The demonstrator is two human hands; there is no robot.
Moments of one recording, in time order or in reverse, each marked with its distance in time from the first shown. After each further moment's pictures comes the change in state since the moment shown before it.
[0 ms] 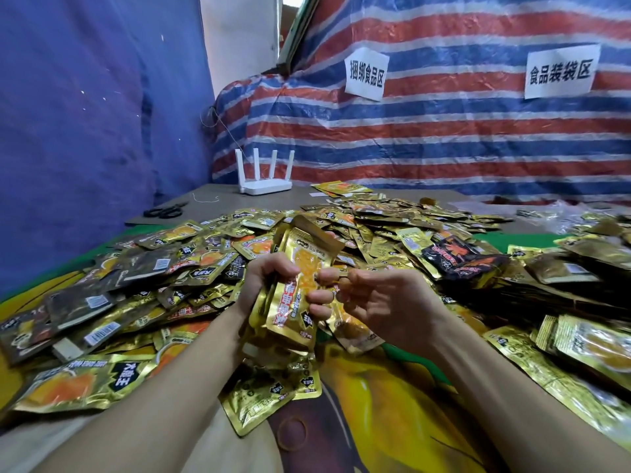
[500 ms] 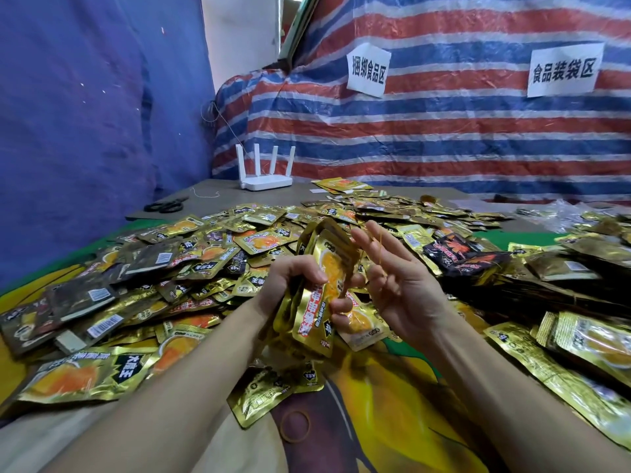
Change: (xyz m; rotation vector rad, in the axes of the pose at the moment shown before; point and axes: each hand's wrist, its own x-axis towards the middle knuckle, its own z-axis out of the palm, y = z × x) left_hand 0.009 -0.007 0.010 0.163 0.048 -0.026; right_hand -0.001 0.000 0.008 0.204 0.042 -0.313
